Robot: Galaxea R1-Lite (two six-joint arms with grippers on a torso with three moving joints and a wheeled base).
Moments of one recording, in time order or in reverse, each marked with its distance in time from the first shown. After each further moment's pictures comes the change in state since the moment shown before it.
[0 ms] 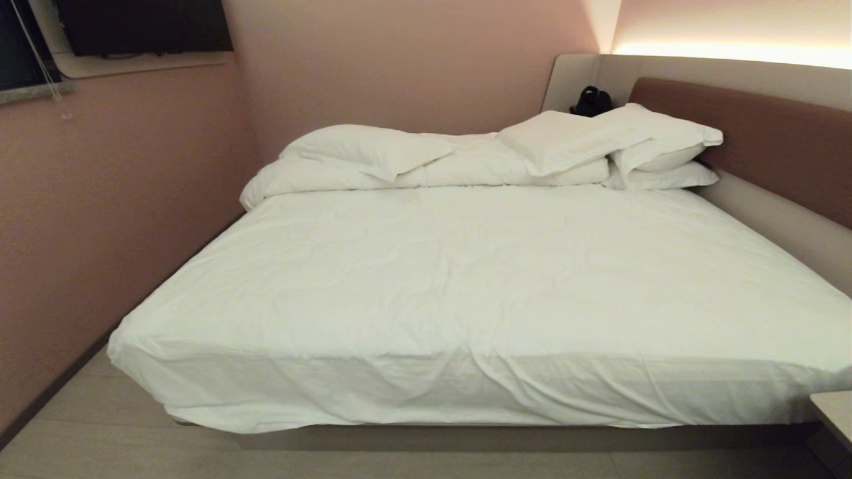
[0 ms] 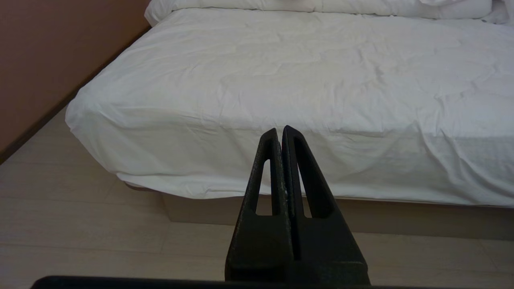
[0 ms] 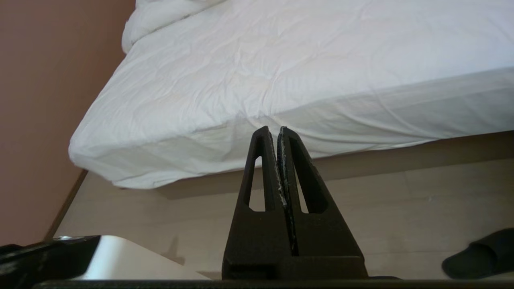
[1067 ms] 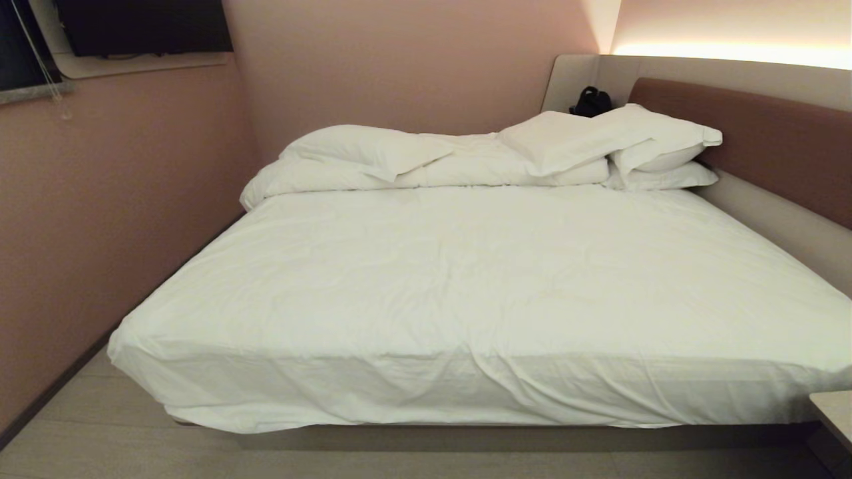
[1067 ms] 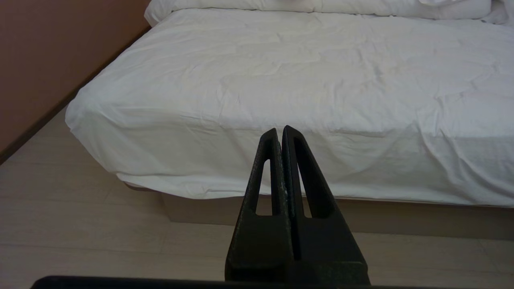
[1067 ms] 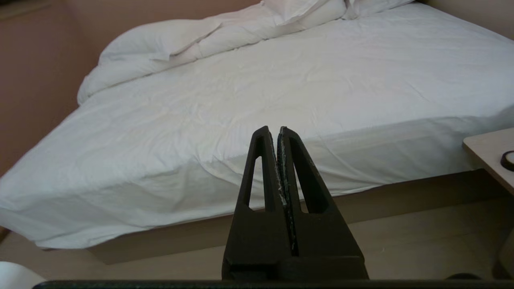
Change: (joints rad) left arm 0.000 0.000 0.000 0.000 0.000 0.000; right arm -0.011 -0.332 0.276 -0.155 -0.163 -0.104
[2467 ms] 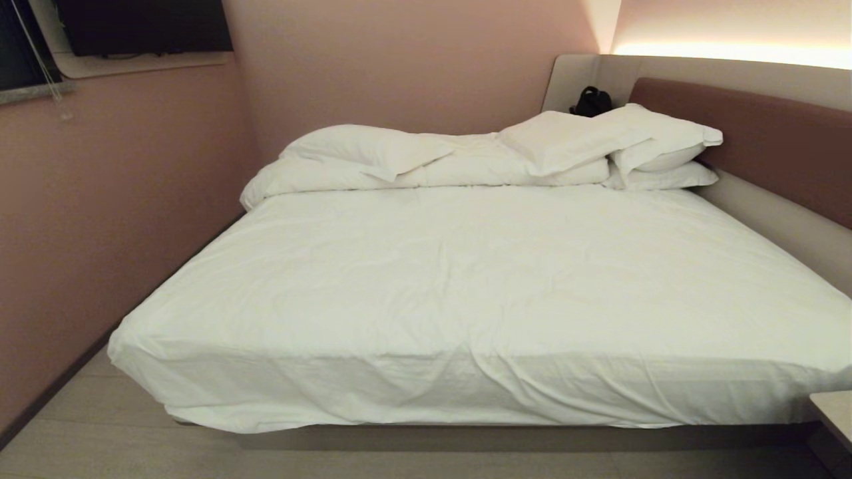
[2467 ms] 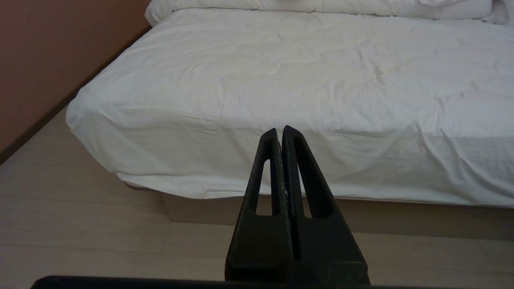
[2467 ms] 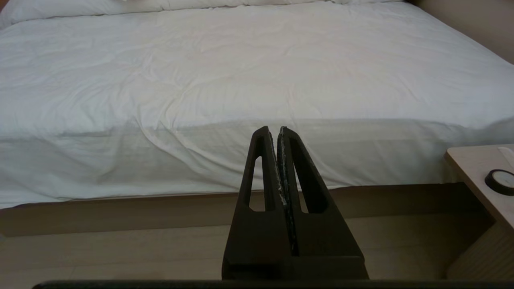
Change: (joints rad) left arm 0.000 0.000 0.000 0.000 0.000 0.000; right arm 0.000 -0.002 0.703 -0.643 -0.005 -0.222
